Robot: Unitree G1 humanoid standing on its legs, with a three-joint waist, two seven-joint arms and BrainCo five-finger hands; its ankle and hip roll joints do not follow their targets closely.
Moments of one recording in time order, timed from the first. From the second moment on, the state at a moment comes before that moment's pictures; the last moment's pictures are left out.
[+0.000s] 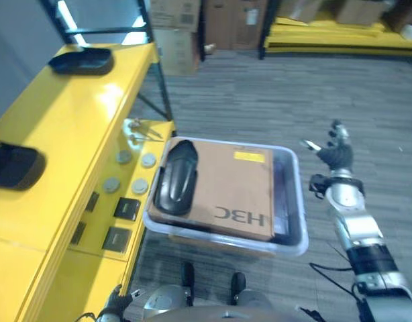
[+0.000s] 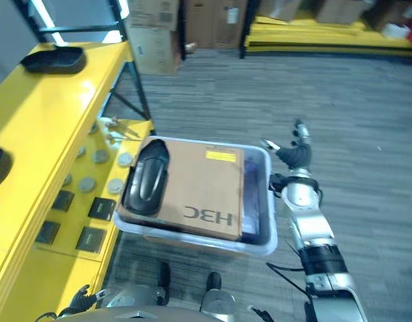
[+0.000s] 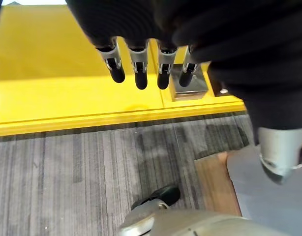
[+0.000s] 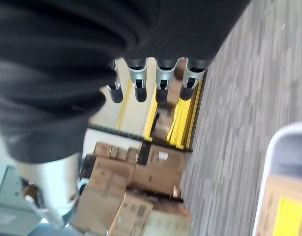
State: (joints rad) left arm 0.16 0.25 -0.28 1.04 0.01 -0.04 0.24; right arm -0.33 -0.57 0.06 0.18 0.31 0.06 -0.38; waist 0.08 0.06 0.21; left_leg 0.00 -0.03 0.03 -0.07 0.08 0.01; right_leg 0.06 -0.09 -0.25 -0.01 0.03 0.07
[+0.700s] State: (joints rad) left arm 0.13 0.31 -0.32 1.04 0.03 -0.06 0.20; right arm -0.59 -0.47 0.22 0.74 0.31 0.24 -0.47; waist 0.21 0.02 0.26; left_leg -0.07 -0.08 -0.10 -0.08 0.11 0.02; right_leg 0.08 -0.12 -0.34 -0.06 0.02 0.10
